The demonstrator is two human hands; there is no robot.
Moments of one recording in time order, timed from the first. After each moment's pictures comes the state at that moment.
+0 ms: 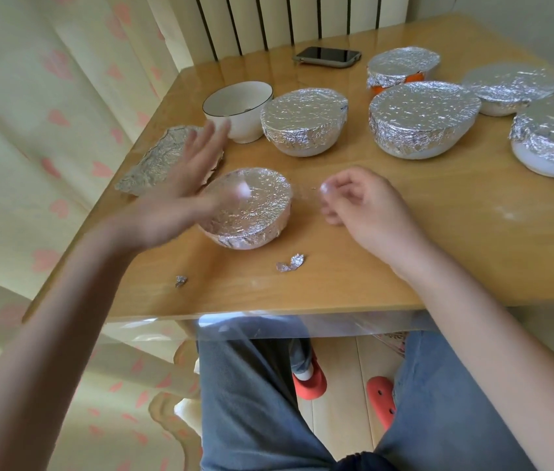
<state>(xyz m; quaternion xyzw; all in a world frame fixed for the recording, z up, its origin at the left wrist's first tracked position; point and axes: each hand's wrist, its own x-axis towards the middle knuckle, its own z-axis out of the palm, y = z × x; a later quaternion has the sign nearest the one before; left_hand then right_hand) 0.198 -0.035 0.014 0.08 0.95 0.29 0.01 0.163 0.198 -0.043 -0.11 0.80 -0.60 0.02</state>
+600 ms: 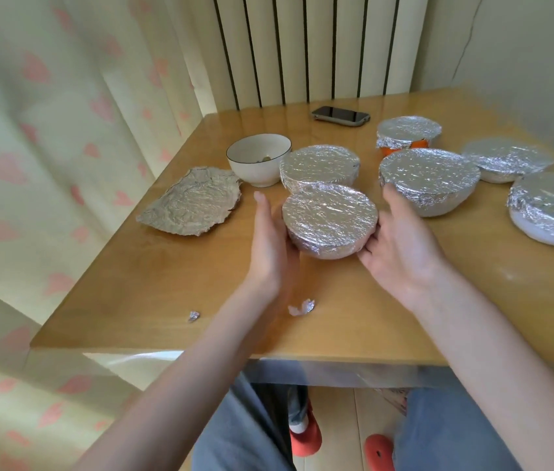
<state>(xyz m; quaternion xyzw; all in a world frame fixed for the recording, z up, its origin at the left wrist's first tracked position) 0.163 0.063 -0.030 -0.07 0.54 0.84 -0.06 0.155 0.197 -0.003 0.04 0.47 -0.86 0.18</state>
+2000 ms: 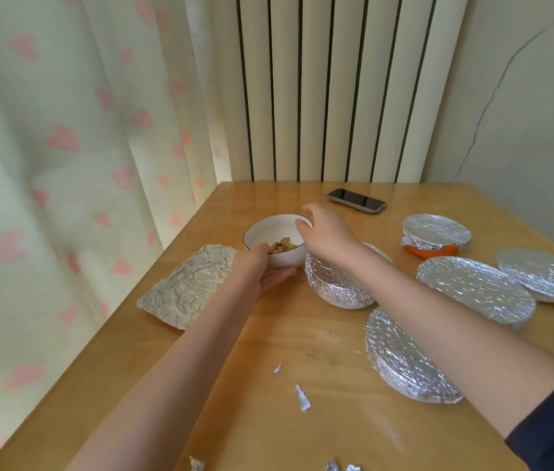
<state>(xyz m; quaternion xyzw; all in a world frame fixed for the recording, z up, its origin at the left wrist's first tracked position) 0.030 -0.040 0.001 -0.26 0.58 0.77 -0.04 -0.021 0.078 0.033 -0.21 0.92 -0.33 -0.04</state>
